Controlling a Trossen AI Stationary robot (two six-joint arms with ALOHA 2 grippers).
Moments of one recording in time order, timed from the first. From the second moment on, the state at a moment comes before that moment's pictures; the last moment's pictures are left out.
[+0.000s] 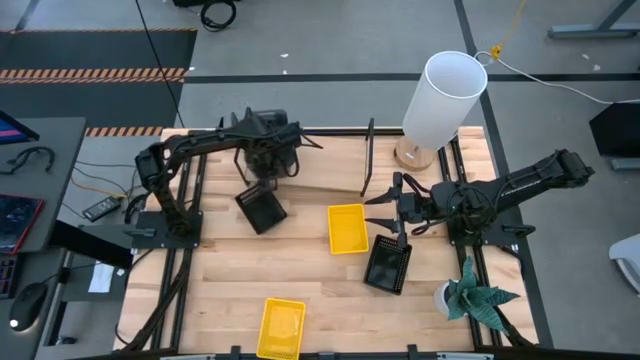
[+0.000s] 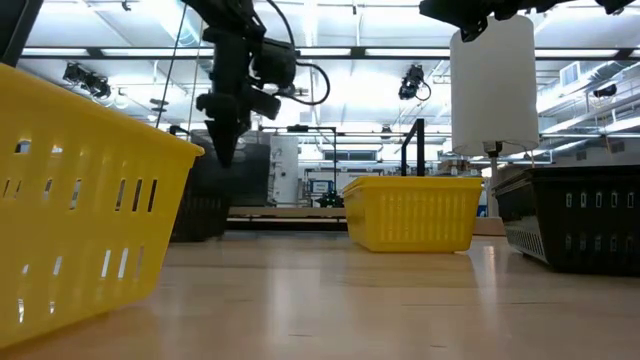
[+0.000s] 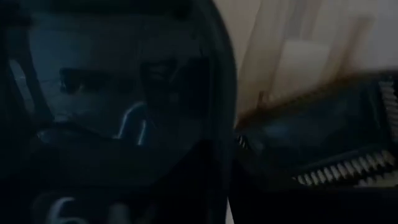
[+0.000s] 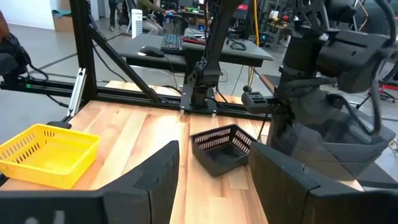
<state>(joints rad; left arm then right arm) 0.45 1.77 1.45 -1.20 -0.15 0.35 0.24 0.93 0.59 0.21 0.27 -0.11</state>
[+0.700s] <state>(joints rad) 0.39 1.77 1.45 -1.33 -0.18 0.22 0.24 0.93 0.59 0.22 0.27 -0.11</state>
